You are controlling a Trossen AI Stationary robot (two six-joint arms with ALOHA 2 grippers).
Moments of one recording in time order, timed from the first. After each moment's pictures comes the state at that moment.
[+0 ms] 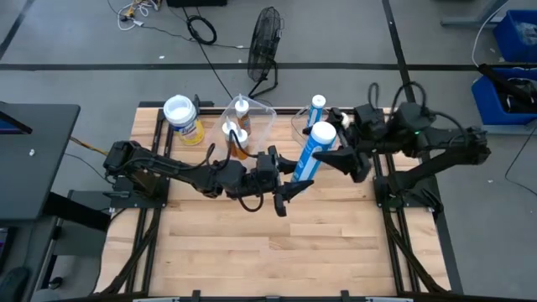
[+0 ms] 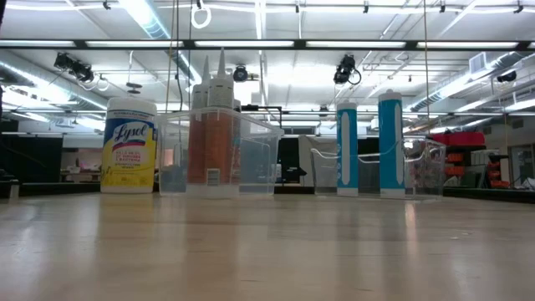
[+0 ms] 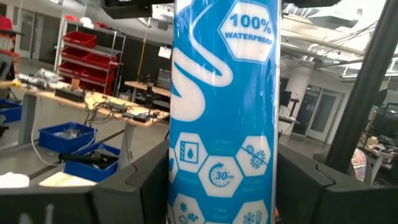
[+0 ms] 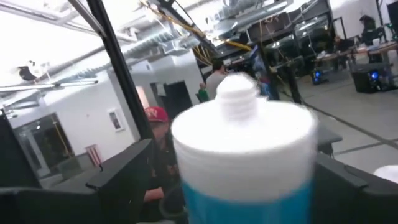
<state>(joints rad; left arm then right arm) -0.23 1.71 1.41 0.58 -0.39 -0.19 0.16 1.18 1.44 -0.04 0.01 0.33</state>
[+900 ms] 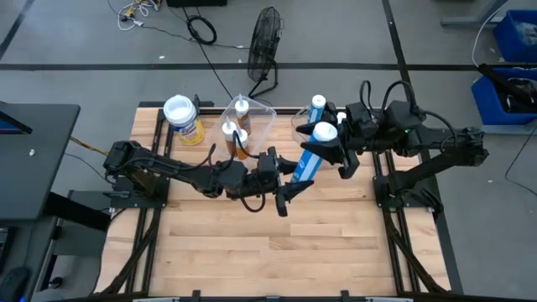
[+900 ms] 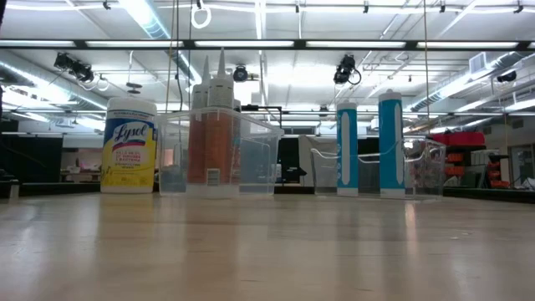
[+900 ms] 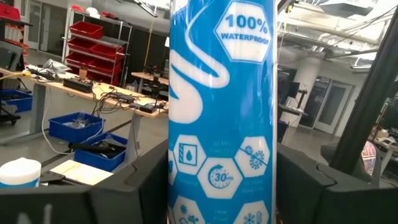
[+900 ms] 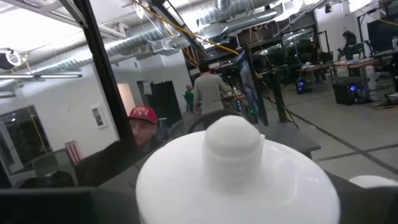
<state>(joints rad) -0.23 1.71 1.41 0.53 -0.42 -0.20 0.12 1.22 1.44 0.00 0.01 0.28</state>
